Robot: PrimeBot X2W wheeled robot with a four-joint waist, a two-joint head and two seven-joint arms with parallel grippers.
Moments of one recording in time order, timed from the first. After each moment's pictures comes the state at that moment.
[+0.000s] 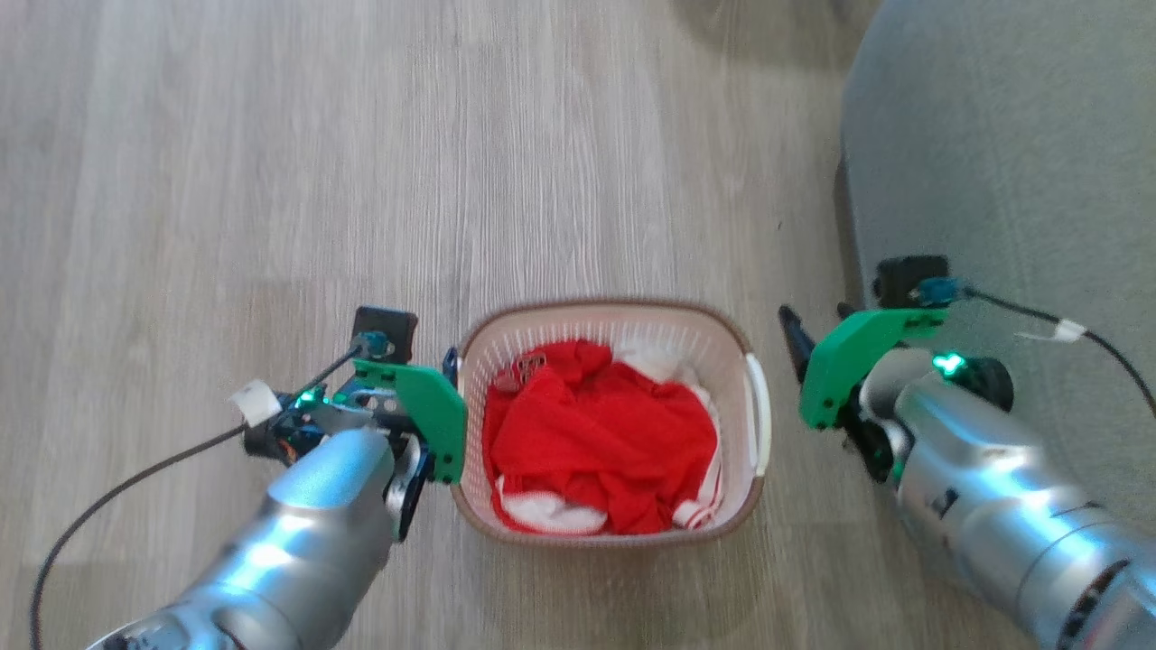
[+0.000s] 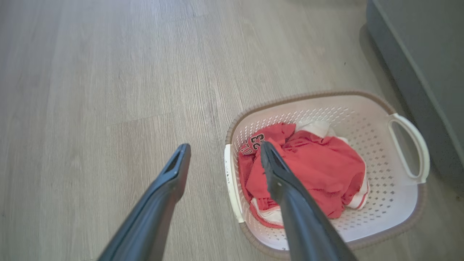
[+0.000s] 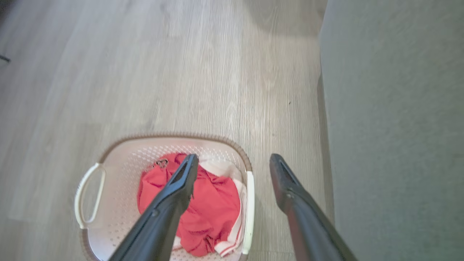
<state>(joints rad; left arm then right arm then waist) -0.78 0.04 -1.24 1.21 -1.07 0.09 -0.25 -0.85 -0.14 1.16 1.20 1.29 0.12 -0.25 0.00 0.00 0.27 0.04</state>
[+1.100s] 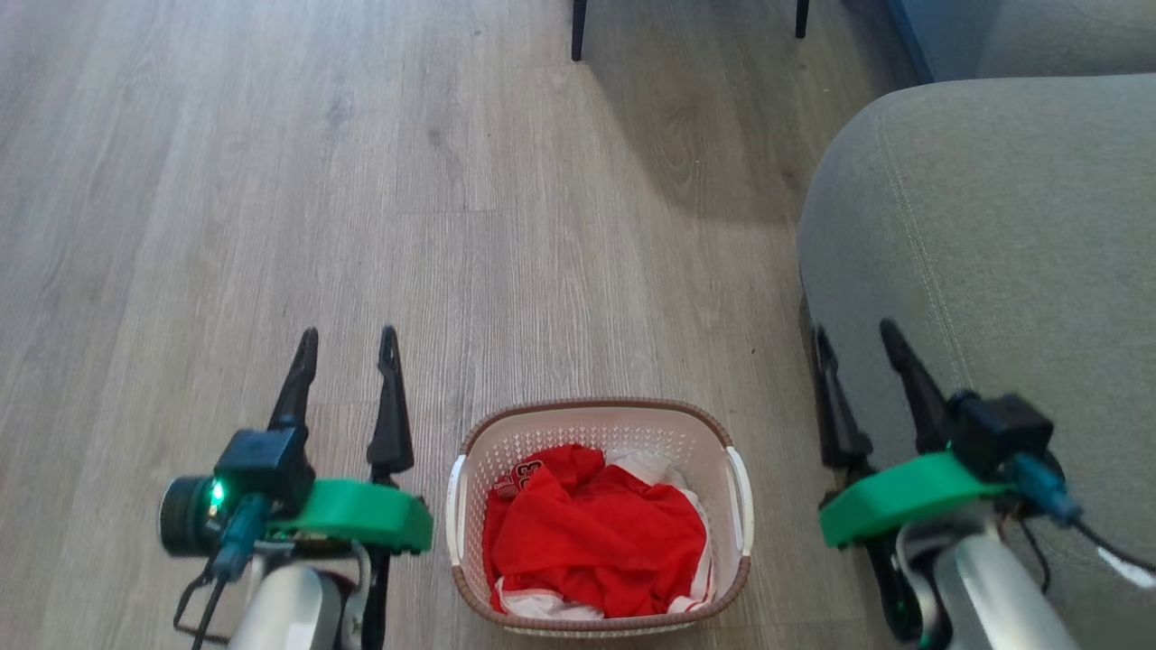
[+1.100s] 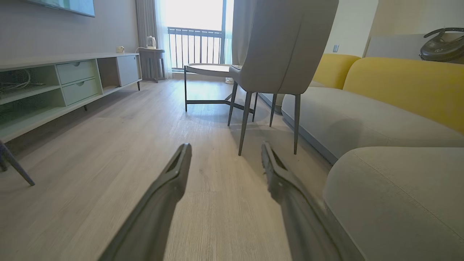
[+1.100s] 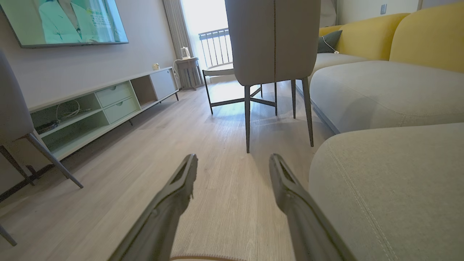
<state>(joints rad) -0.07 0.06 -0.25 0.07 -0.21 0.12 -0.25 -0.13 -0.08 0.19 0.14 0.32 0.12 -0.25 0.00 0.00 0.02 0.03</state>
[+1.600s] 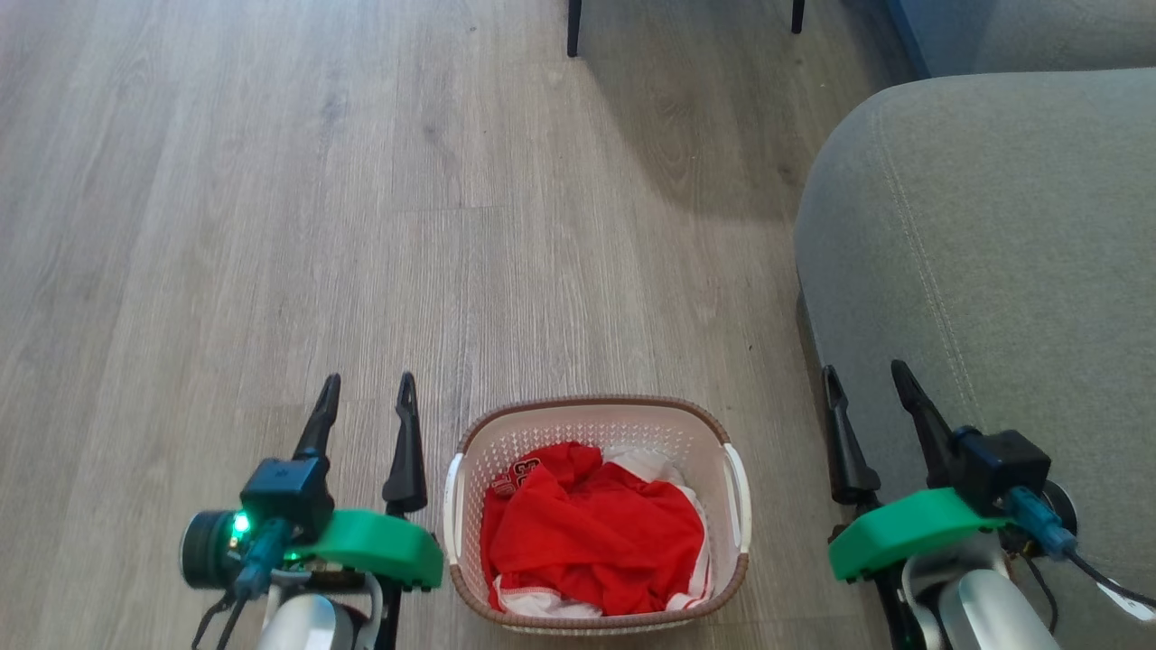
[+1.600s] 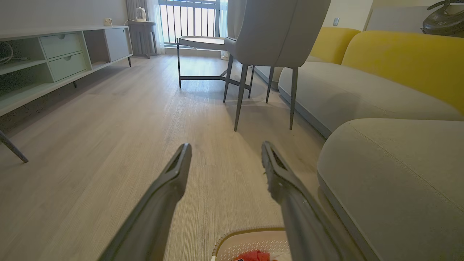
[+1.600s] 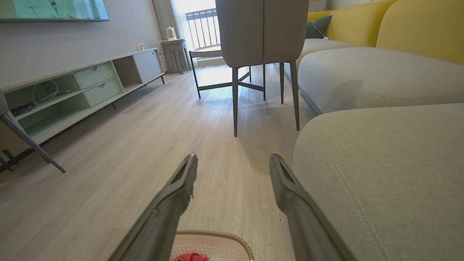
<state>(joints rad) -0.02 0.05 -0.26 0.13 -0.20 0.10 -0.25 -0.04 -0.06 0.16 0.14 0.26 0.12 -0.25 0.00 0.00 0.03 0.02</state>
